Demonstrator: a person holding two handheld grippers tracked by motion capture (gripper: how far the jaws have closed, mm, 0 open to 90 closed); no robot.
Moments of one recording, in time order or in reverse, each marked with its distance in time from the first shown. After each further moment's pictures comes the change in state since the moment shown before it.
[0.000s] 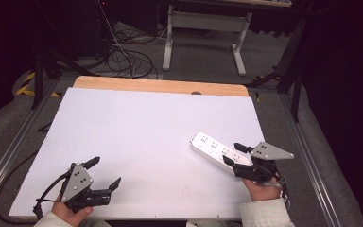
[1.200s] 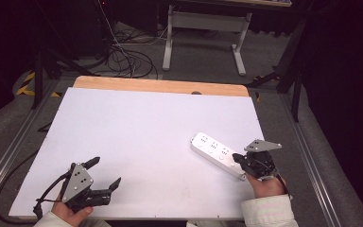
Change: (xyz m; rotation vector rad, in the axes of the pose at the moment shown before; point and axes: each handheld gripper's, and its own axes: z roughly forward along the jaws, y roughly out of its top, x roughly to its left) left arm 0.000 0.000 0.000 0.002 0.004 0.005; right arm -0.015 -0.010 0.017 0.319 -0.089 0.072
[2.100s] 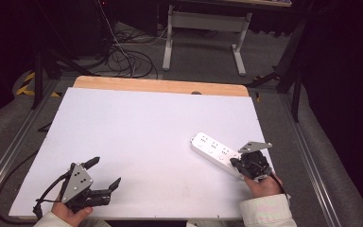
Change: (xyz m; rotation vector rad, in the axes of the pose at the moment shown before) left arm 0.000 0.000 -0.001 -0.004 0.005 0.005; right arm 0.003 -0.005 0.017 0.112 0.010 -0.011
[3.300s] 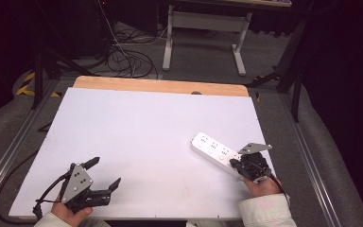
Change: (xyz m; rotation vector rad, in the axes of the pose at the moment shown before) left arm 0.000 0.000 -0.001 0.000 0.000 0.003; right arm 0.002 -0.004 0.002 -0.007 0.003 0.011
